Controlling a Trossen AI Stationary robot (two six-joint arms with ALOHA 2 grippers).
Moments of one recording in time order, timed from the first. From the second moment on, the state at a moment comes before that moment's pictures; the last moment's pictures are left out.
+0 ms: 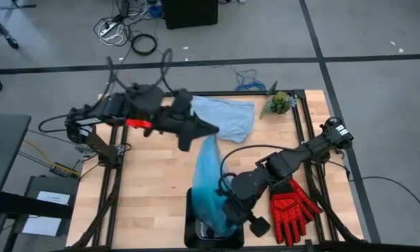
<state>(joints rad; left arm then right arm) -0.16 1.63 2.17 -0.73 -0.07 -0.79 0.50 1.78 1.80 -0.56 -0.36 0.11</state>
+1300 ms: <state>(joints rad) -0.42 1.68 2.17 -1.16 -0.19 -0.94 0.70 1.73 1.80 -0.84 0.09 -0.58</state>
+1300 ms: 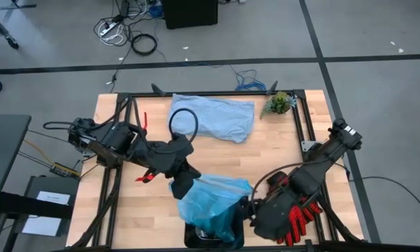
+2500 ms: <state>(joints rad) -0.33 1.68 2.34 -1.19 -0.30 -0.92 0.52 1.79 1.80 -0.80 0.16 -0.16</state>
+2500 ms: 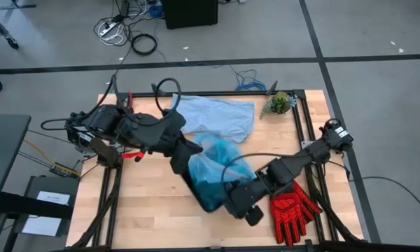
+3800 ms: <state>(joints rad) -0.55 1.66 2.34 -1.50 -0.19 -1.02 0.41 1.78 2.24 -0.58 -0.06 -0.17</state>
